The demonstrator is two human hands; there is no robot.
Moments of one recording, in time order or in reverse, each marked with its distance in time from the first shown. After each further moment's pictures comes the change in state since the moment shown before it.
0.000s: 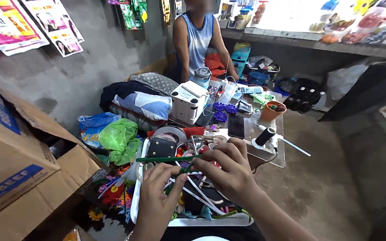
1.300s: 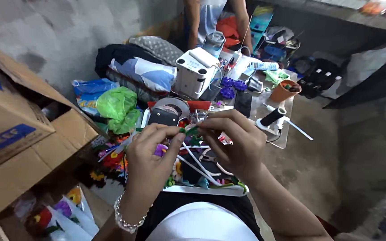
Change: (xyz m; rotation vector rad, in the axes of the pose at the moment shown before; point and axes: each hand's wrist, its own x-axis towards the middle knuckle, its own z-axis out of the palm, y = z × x) left_hand 0.018 0.013 -0.016 -0.034 0.084 -0.036; right_hand 0.020 -0.008 0.006 0.337 0.055 0.185
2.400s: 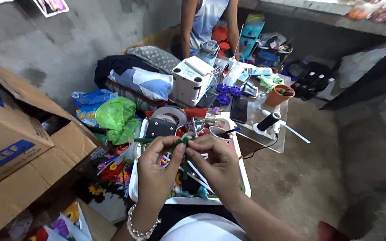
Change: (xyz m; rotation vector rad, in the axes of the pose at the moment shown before) left_hand -0.005 -0.001 0.027 -0.437 0.043 -0.125; right_hand -0.031 -0.020 0.035 0.607 0.194 0.374
